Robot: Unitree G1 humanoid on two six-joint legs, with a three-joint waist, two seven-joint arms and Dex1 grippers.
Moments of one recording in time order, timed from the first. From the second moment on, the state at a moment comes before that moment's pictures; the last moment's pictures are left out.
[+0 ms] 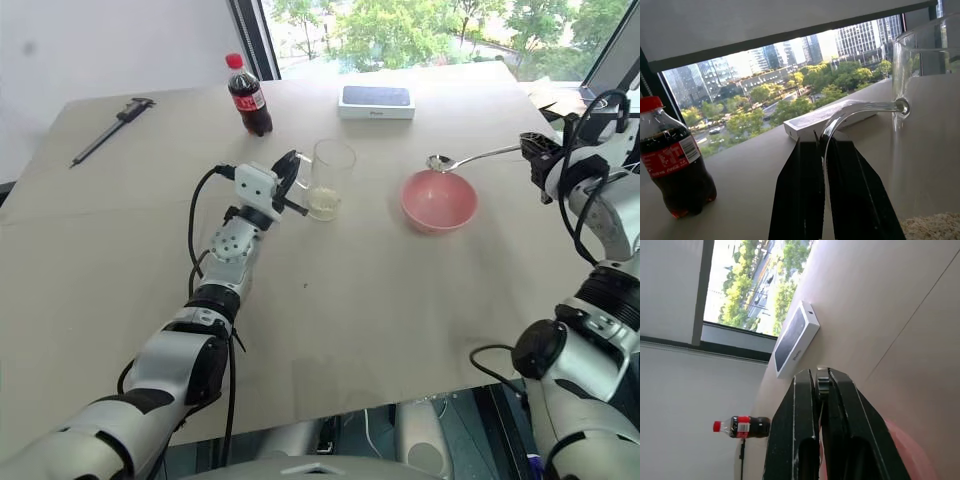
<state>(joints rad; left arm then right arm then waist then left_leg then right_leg) -0.79 0.23 0.05 0.97 -0.01 -0.75 -0.35 -0.79 -0.51 -0.72 0.23 1.49 1.06 -0.54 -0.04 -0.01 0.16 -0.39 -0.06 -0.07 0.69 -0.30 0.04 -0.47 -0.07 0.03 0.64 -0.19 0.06</state>
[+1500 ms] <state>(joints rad) -0.57 0.20 0.07 0.54 -0.18 -0.46 -0.48 -1.05 -0.28 -0.40 0.02 1.19 1.15 -0.10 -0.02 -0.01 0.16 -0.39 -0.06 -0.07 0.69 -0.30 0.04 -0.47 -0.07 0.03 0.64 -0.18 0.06</state>
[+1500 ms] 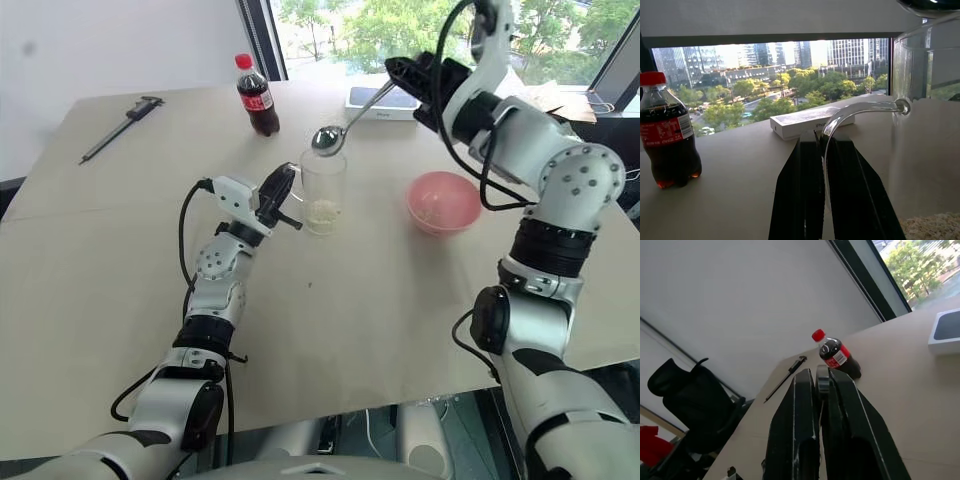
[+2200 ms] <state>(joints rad) -0.56 0.21 0.07 0.60 -0.16 -0.51 -0.48 -1.00 -0.27 -0.18 0.02 0.96 1.09 0.07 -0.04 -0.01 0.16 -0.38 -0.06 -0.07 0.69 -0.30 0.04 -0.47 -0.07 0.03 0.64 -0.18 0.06</state>
